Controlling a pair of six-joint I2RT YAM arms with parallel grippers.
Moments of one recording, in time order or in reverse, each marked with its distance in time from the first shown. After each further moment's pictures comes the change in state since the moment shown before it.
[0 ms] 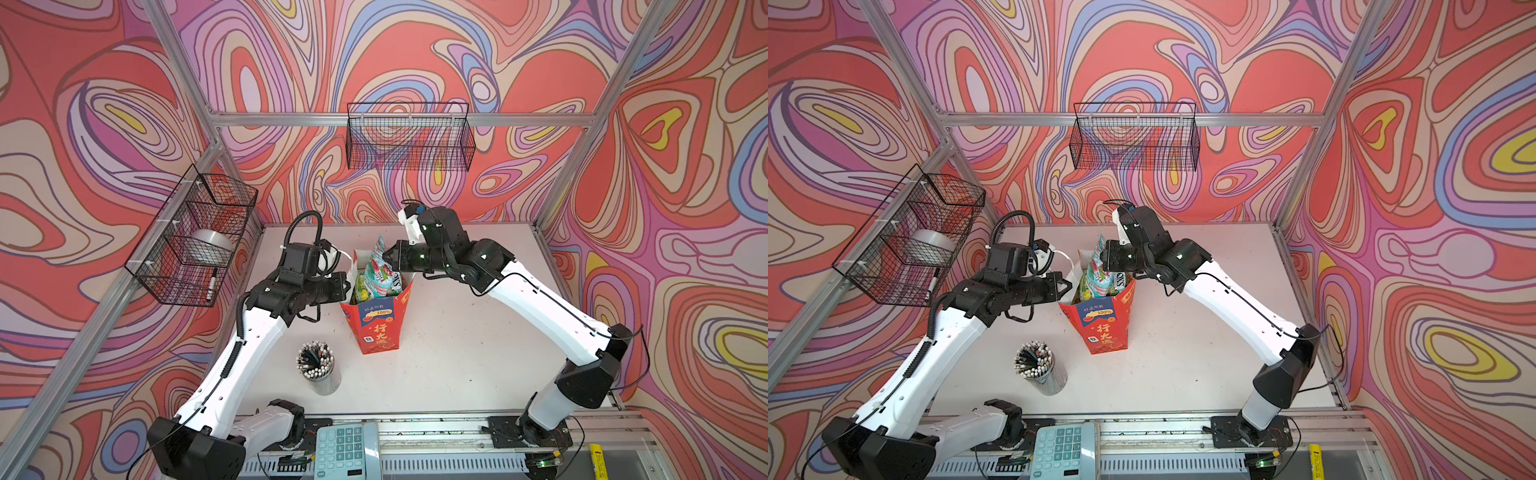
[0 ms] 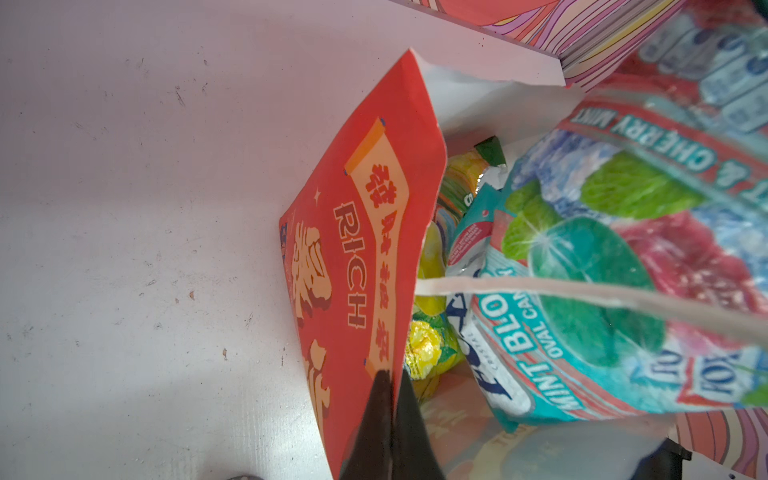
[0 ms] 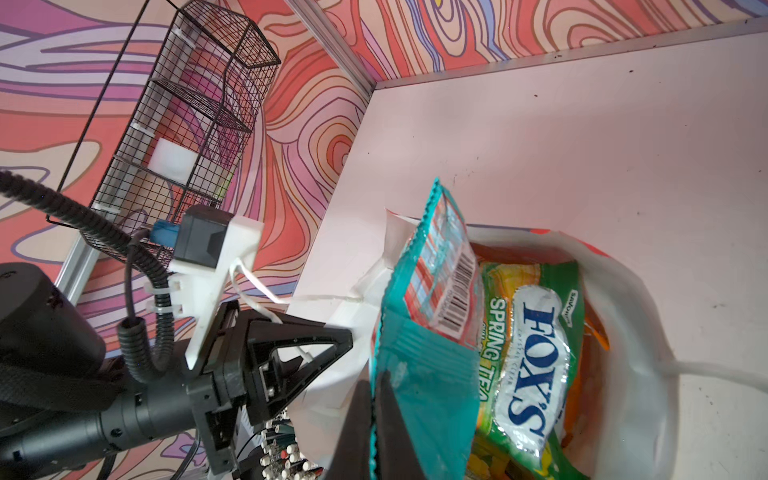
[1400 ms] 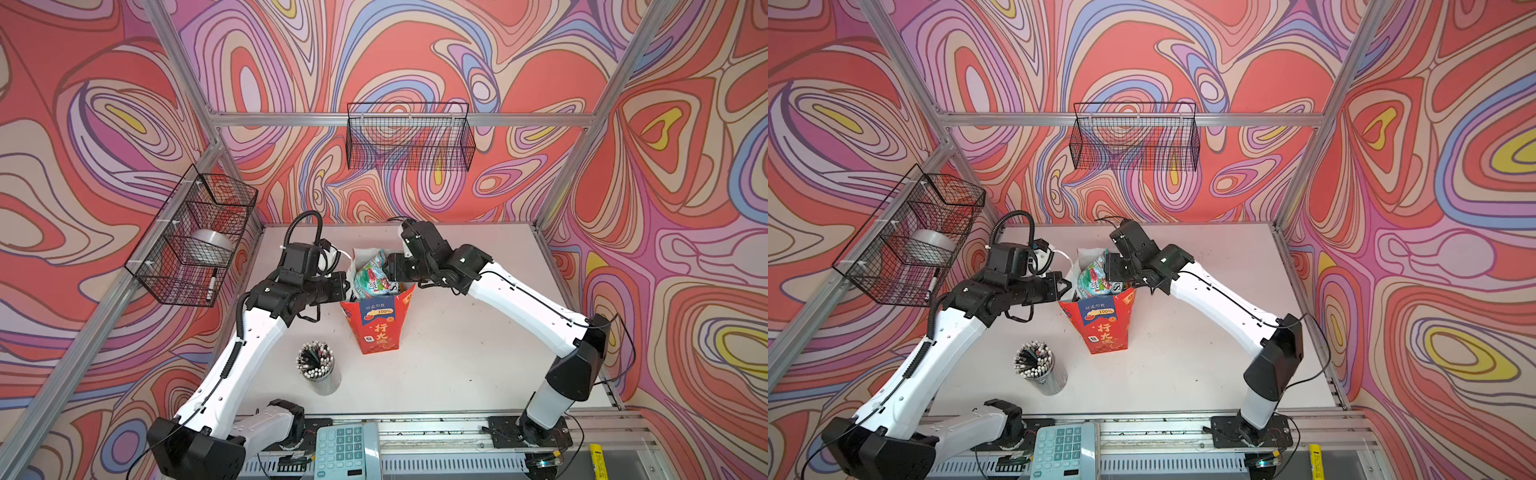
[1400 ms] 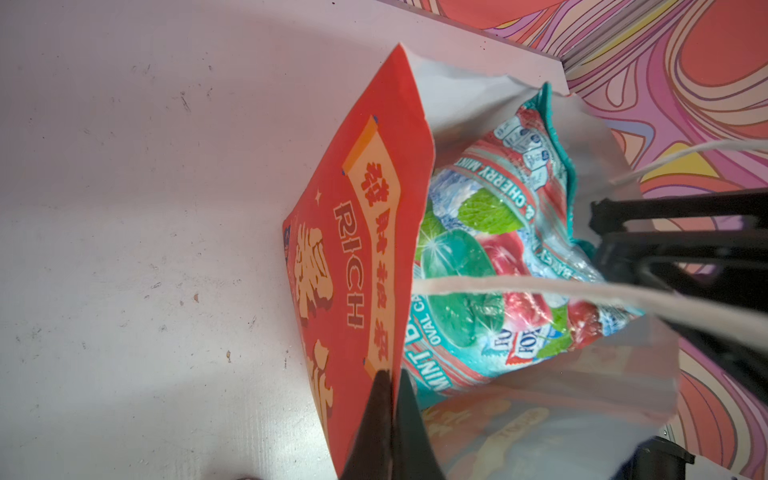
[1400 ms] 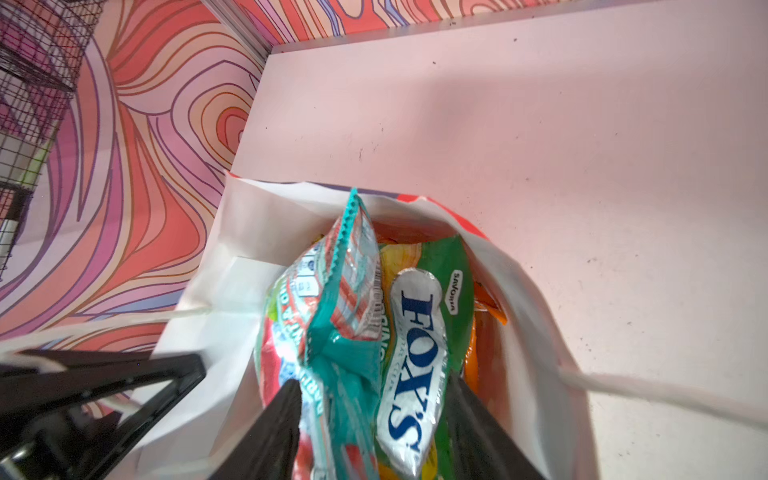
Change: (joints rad) left arm 0.000 -0.002 0.000 0.003 -0.012 0.004; right arm 0.013 0.061 -0.019 -0.097 0.211 -0.048
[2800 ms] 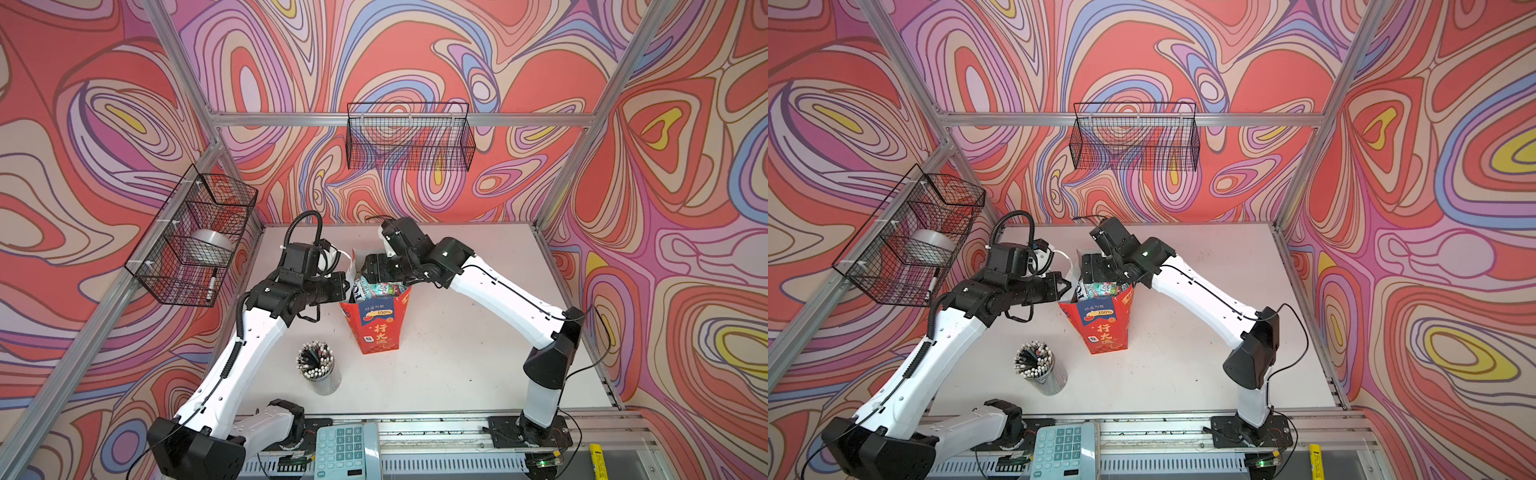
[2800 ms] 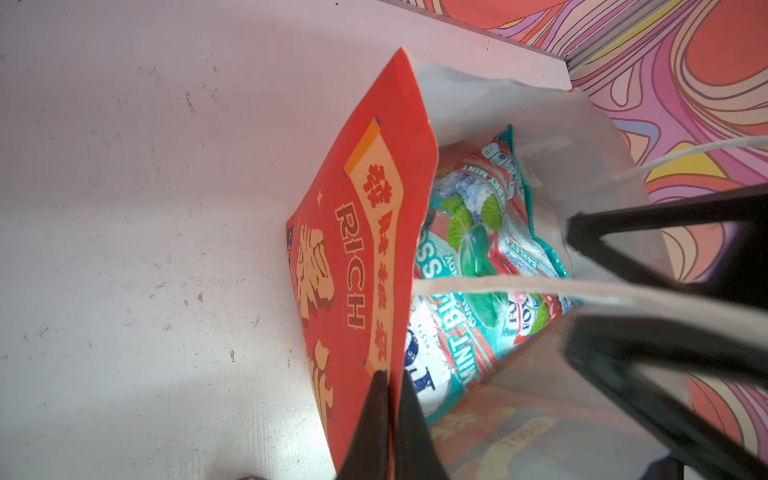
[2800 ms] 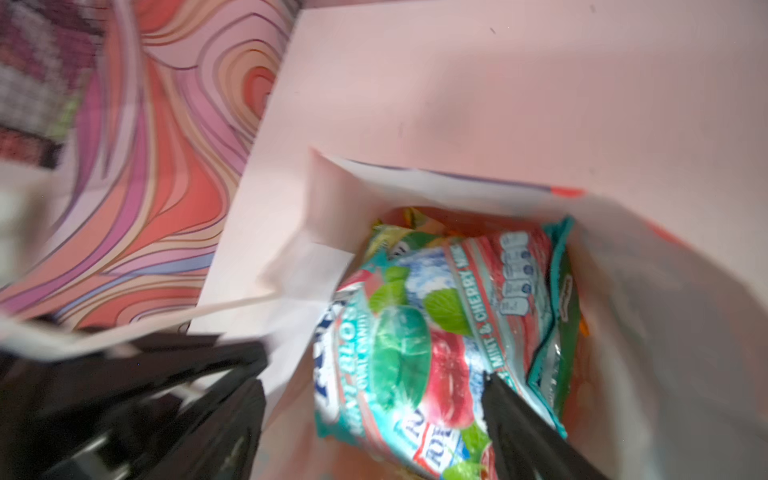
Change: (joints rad) left arm 0.000 0.000 0.000 -0.003 -0.007 0.005; right arm 0.053 0.130 0.260 -0.108 -0.097 -0.023
